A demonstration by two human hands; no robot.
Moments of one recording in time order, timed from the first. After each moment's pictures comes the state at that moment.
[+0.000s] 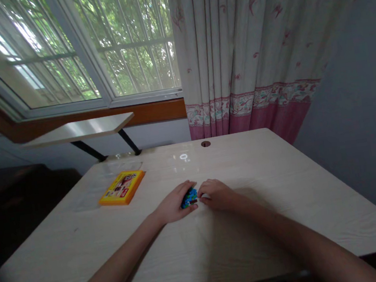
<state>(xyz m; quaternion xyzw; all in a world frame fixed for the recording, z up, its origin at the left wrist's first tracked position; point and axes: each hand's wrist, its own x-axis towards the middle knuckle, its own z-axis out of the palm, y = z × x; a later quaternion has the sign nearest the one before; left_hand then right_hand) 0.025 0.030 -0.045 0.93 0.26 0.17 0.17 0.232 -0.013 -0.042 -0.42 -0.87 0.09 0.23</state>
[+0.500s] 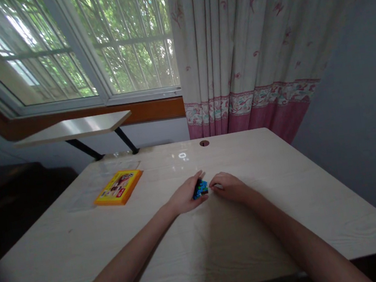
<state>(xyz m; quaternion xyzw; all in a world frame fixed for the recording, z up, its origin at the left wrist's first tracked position) 0.073 0.039 -0.050 0.92 0.26 0.21 0.21 0.281 -0.007 -0.045 -0.46 -0.84 0.11 0.25</state>
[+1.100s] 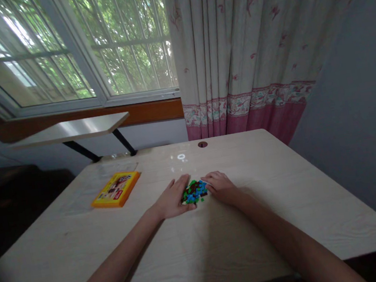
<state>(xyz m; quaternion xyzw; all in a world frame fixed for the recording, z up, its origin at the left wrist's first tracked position) 0.036 0.047 -0.045 0.94 0.30 0.10 0.14 0.269 0.004 -0.068 -0.51 -0.82 0.04 0.25</state>
